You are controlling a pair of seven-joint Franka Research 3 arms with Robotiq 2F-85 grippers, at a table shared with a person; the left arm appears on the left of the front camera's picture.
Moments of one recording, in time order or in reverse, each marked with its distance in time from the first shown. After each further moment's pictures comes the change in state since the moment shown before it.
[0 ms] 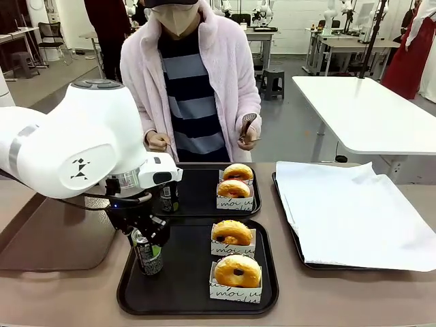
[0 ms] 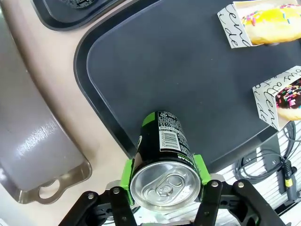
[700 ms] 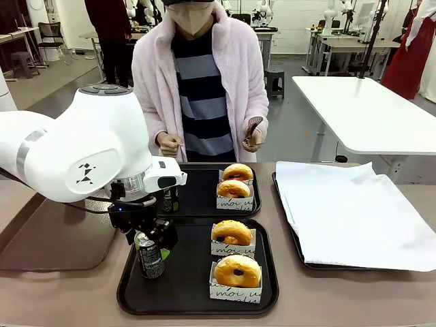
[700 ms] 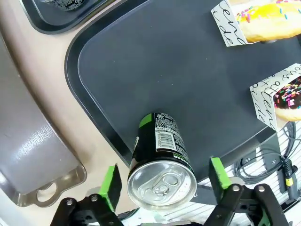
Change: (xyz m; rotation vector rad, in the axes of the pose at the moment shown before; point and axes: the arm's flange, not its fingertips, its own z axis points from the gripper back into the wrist) left arm 0.001 -0.007 -0.004 -0.003 0.002 -0.017; right arm 0.000 0.000 0.000 0.000 0.000 0.000
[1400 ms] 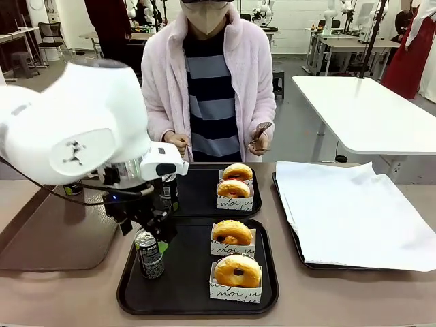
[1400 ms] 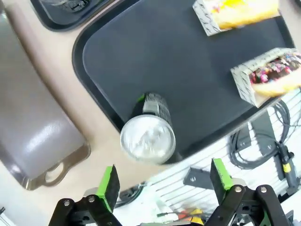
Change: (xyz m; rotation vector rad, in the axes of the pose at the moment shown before) left arm -0.019 -0.017 0.060 0.025 0.003 -0.039; right arm 0.000 0.000 0.000 0.000 0.000 0.000
